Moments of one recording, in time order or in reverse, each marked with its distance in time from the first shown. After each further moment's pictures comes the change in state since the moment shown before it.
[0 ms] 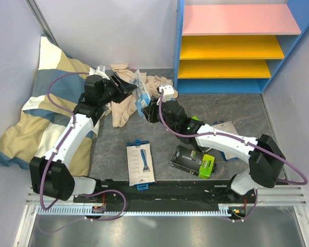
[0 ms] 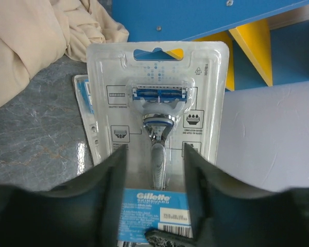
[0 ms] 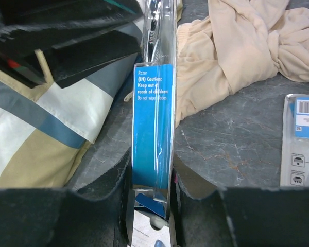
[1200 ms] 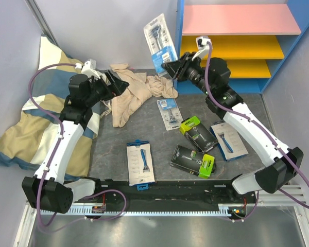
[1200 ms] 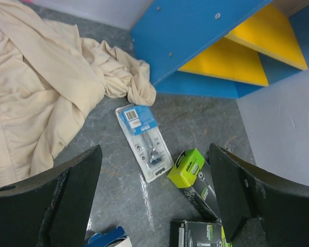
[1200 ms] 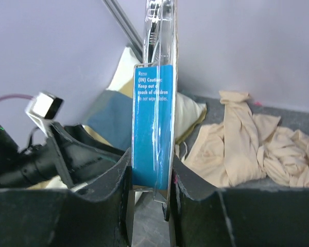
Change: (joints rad) left arm 0.082 -0.150 0.050 -0.105 -0.002 0.356; right arm -0.373 -0.103 0.364 -0.177 -0.425 0.057
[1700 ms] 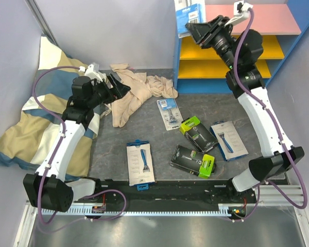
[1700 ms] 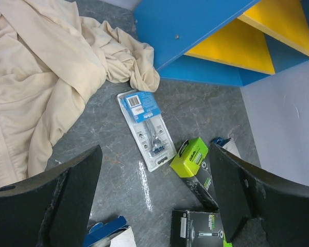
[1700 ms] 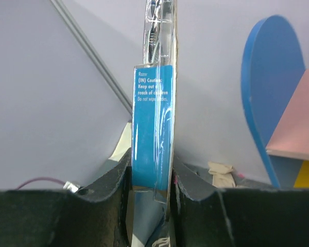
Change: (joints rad) left arm 0.000 0.019 -0.039 -0.009 0.029 0.000; right arm -0.227 0.106 0.368 -0.014 -0.099 0.079
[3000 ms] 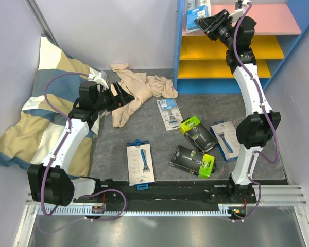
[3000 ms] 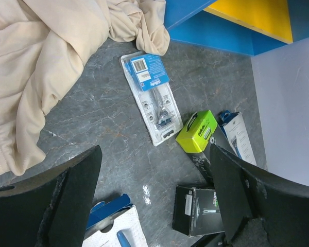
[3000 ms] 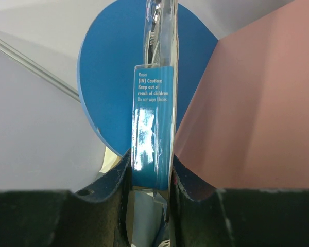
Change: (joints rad) left arm 0.000 0.058 -0.089 0.000 0.077 0.000; right arm -0.234 0.460 0.333 -0.024 -0.171 0.273
